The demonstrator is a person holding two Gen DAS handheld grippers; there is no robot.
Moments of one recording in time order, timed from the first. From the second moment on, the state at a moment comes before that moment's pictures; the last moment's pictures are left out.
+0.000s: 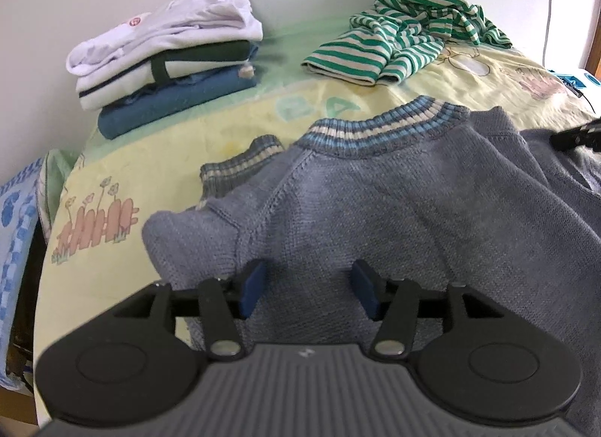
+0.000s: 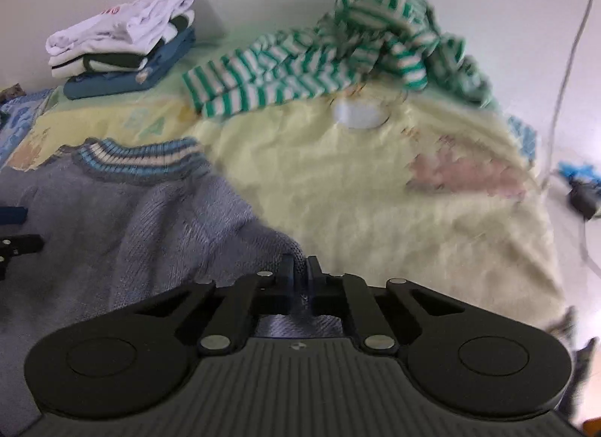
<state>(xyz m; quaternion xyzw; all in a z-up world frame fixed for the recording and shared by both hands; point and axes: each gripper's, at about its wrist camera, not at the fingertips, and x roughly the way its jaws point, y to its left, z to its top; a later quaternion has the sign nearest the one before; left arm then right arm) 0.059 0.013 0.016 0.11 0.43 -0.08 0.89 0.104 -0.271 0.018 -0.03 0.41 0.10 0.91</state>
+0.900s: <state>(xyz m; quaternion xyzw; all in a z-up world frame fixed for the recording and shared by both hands) 0.028 -0.002 0.029 0.13 0.42 -0.07 0.90 0.008 -0.377 0.029 0.06 0.41 -0.15 0.90</state>
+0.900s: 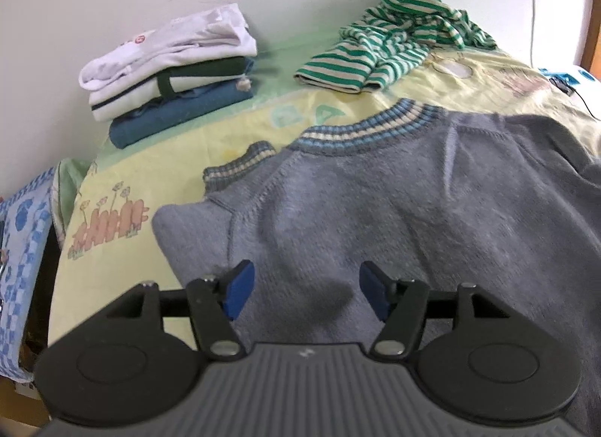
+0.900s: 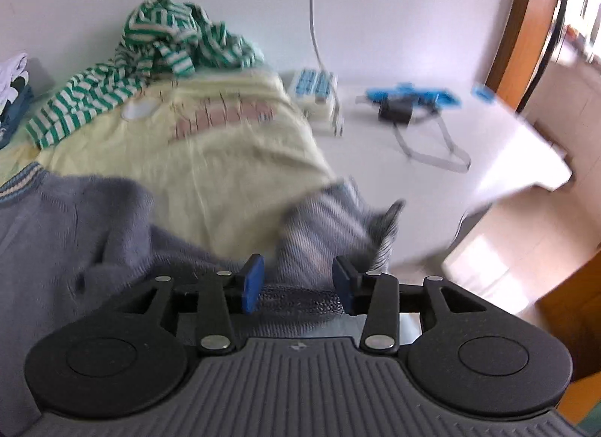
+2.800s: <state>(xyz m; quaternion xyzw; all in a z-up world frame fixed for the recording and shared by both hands) 0.034 0.061 0.043 0.11 0.39 0.03 0.91 0.029 -0.359 0.011 0.01 0.40 -0.09 0.91</state>
